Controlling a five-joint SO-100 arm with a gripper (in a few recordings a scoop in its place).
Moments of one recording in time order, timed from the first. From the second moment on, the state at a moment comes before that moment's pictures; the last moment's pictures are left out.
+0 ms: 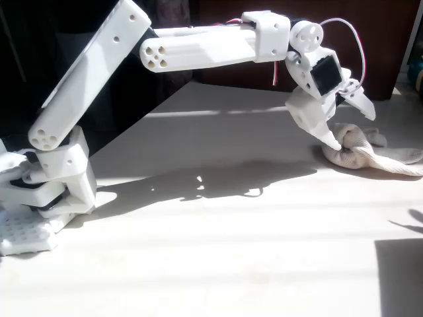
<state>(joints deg) -31.9 42.5 37.9 59.9 -7.7</state>
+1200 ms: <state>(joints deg) -31.9 36.7 33.8 58.4 -4.6</state>
